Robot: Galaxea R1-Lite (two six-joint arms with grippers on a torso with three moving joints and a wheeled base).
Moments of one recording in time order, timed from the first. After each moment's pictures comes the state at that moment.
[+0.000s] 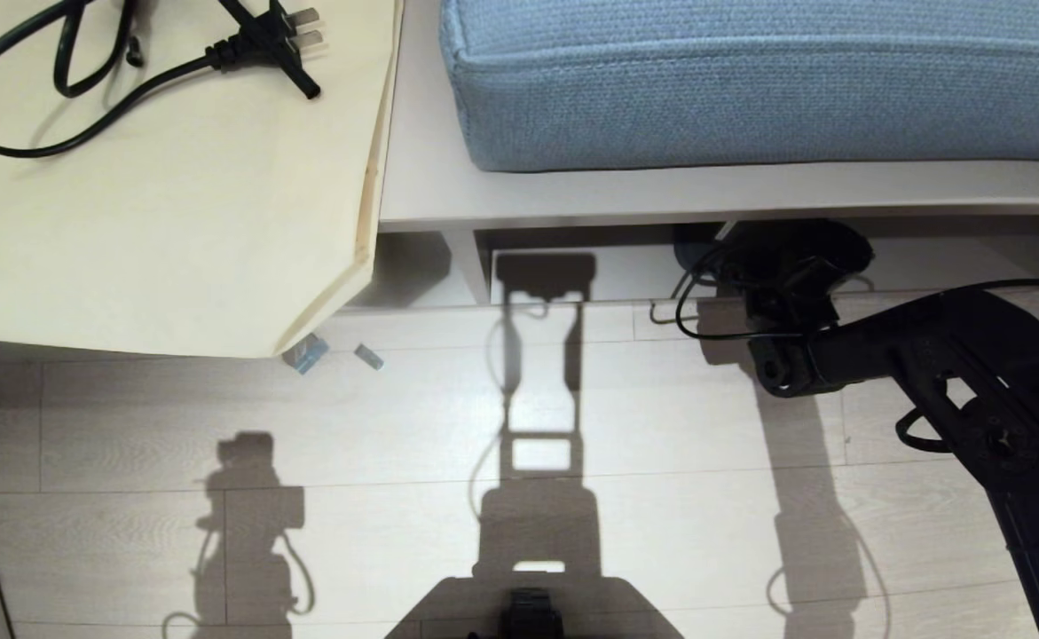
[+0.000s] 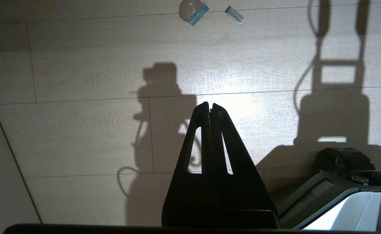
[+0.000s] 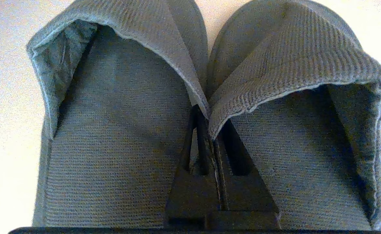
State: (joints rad) left arm -0.01 0.00 0.00 -0.03 0.00 -0.01; right arm 0.14 2.44 -1.70 -1.40 -0.29 -0.04
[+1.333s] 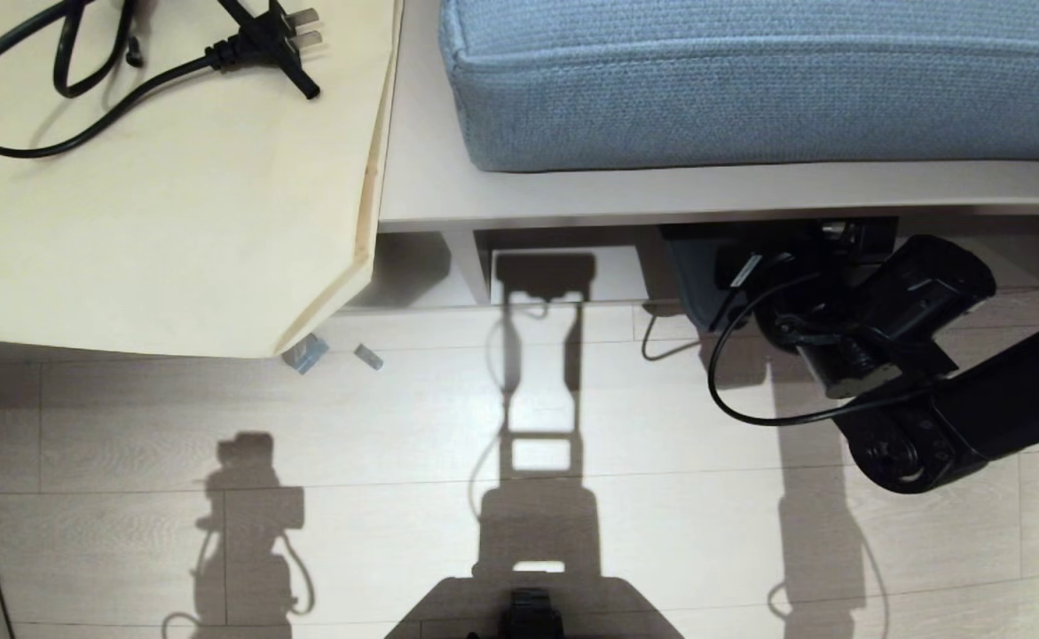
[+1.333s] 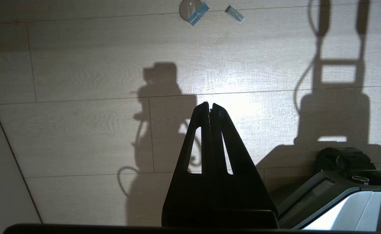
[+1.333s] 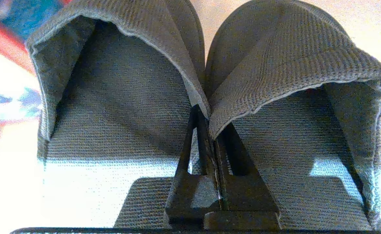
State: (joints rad) left arm -0.01 0.00 0.00 -0.03 0.00 0.00; right arm 0.26 1.97 -0.91 -1.52 -0.14 -0.03
